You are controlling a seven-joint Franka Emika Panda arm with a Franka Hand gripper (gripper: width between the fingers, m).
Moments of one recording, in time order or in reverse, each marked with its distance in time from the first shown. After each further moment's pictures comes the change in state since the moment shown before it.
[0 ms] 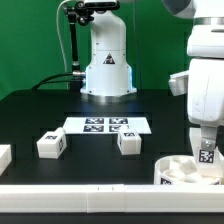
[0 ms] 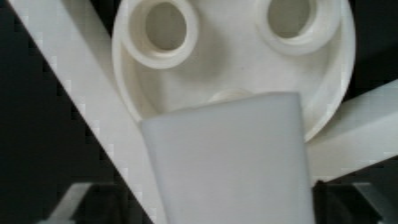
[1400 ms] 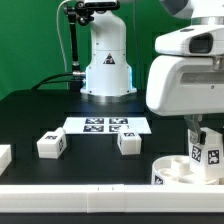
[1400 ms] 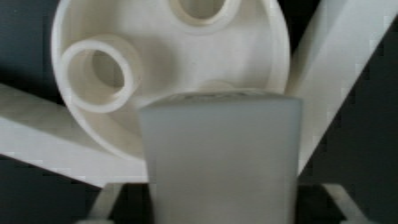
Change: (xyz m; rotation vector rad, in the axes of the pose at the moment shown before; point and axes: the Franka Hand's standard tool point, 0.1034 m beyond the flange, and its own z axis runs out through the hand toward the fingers) arm 0.000 0.002 0.000 0.006 0.023 0.944
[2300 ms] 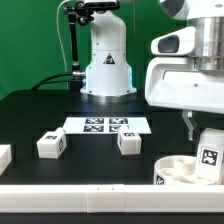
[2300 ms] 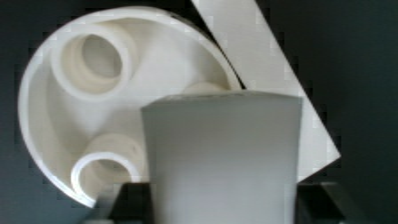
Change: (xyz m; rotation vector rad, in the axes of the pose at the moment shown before) arm 0.001 0.000 0.000 0.034 -0.006 0.819
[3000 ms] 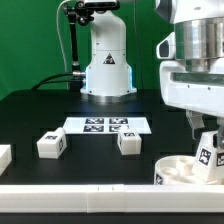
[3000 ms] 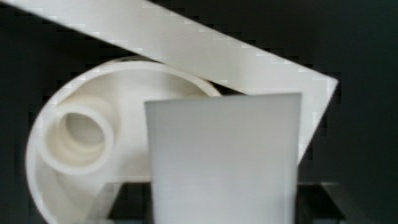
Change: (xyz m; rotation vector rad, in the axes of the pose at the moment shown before) arm 0.003 0.005 0.001 0.109 -0.053 0.673
